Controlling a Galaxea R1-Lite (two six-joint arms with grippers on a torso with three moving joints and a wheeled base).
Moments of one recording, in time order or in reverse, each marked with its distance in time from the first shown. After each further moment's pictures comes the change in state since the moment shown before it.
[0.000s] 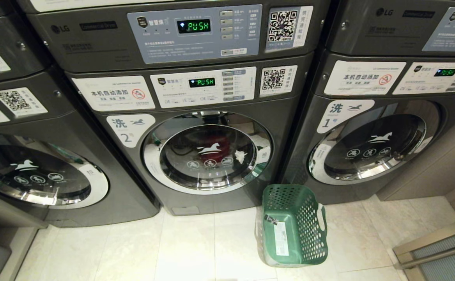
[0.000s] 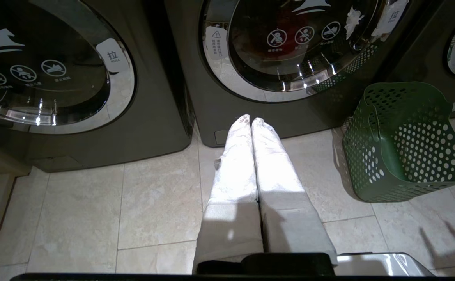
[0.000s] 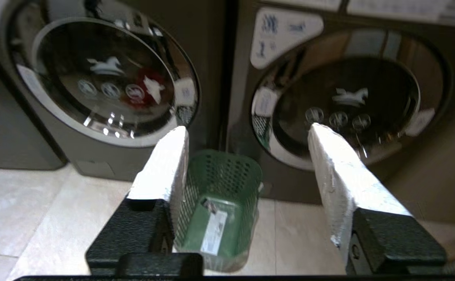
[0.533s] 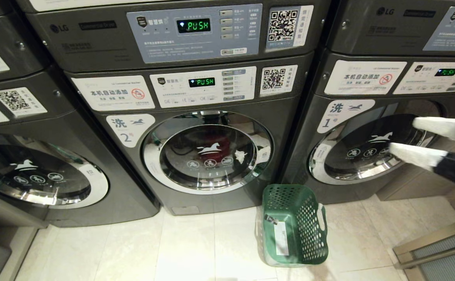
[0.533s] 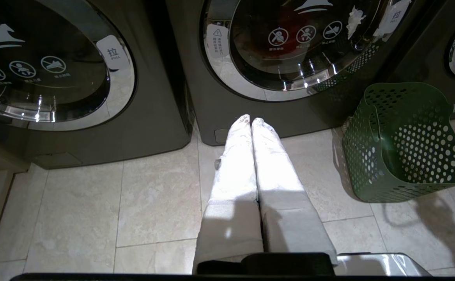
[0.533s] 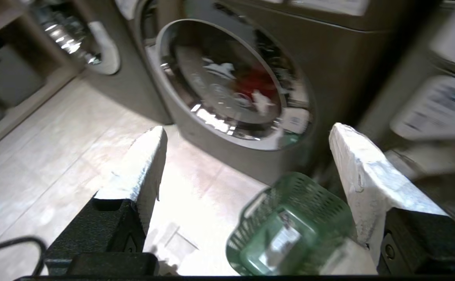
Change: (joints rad) left arm 0.000 0.000 0.000 0.002 0.004 -0.013; right arm 0.174 1.052 -0.601 -0.208 0.312 -0.072
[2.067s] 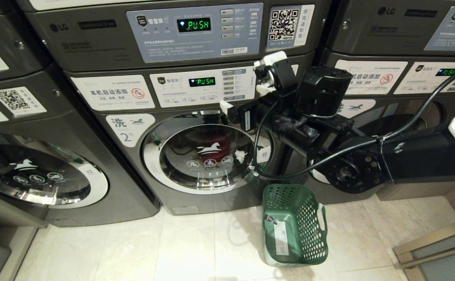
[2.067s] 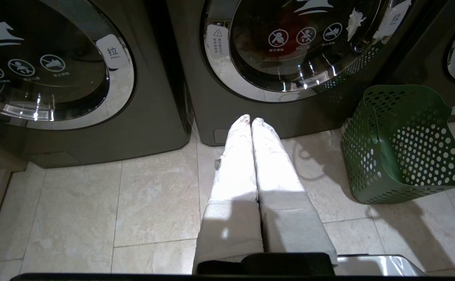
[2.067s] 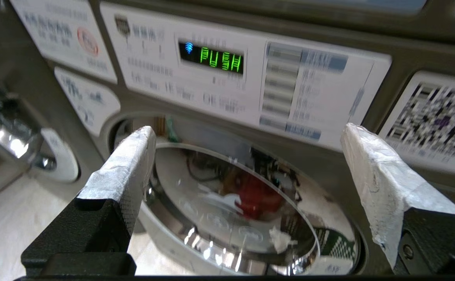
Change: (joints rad) left arm -0.001 0.000 0.000 -0.002 0.001 -0.007; right arm 0.477 0.879 -0.638 -0.520 -0.547 -0.012
